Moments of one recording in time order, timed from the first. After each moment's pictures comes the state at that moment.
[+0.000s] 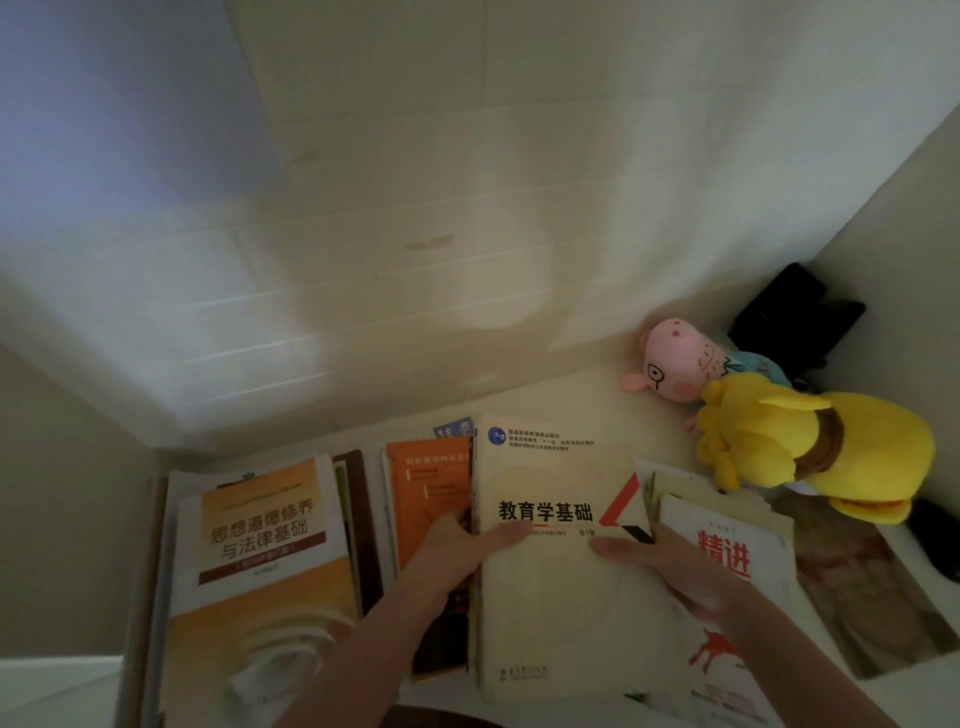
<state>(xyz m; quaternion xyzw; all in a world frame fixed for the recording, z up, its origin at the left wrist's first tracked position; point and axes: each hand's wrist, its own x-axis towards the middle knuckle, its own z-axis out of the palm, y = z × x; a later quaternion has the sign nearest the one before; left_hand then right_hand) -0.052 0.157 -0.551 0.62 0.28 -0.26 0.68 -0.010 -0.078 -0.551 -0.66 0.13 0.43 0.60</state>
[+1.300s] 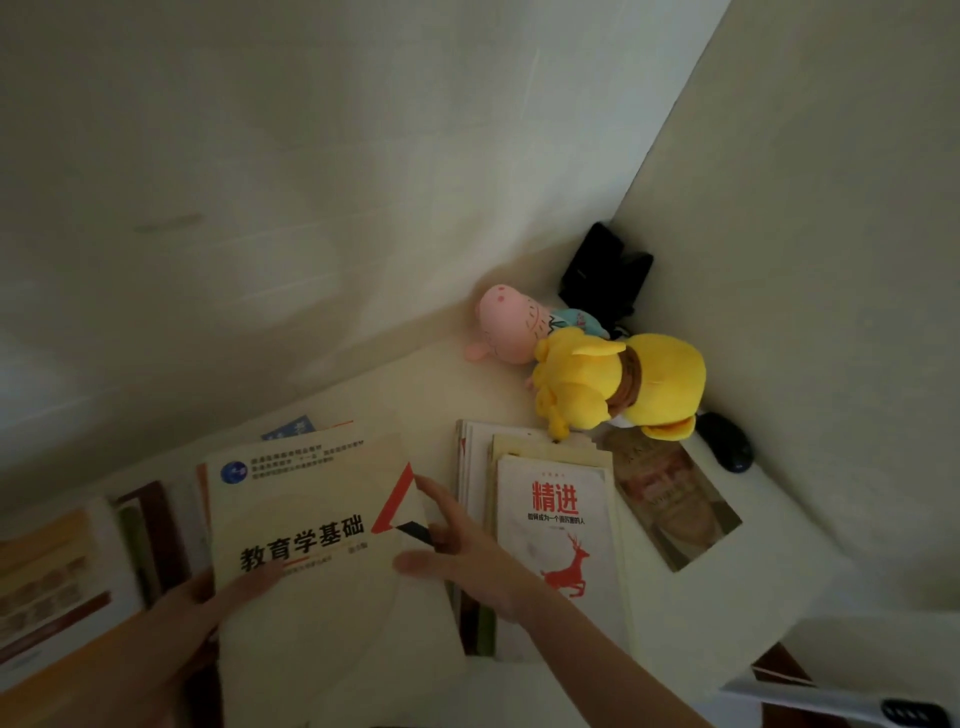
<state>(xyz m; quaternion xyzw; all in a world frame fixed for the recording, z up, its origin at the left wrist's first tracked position) -0.077 0.196 -0.552 0.56 0.41 -0.29 0.66 -0.042 -0.059 -0.572 -0.66 0.03 0.37 0.66</state>
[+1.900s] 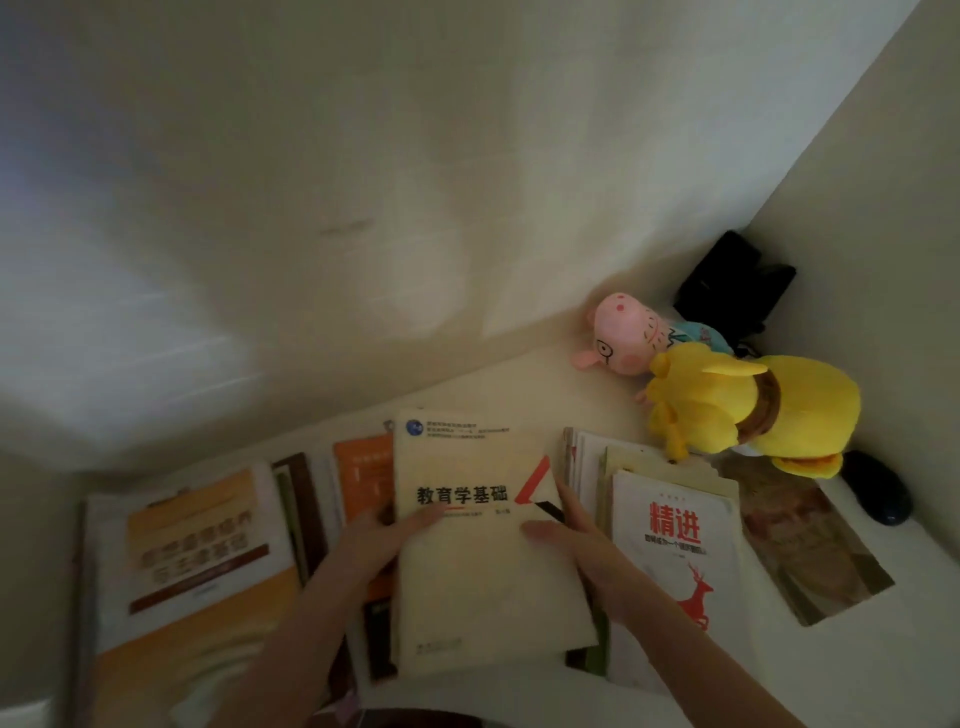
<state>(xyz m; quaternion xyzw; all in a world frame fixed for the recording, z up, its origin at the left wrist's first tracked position) -0.049 0.180 -0.547 0.63 0.34 -0.22 0.67 -0.025 -0.050 -0.589 -0.62 0.16 0.36 0.68</state>
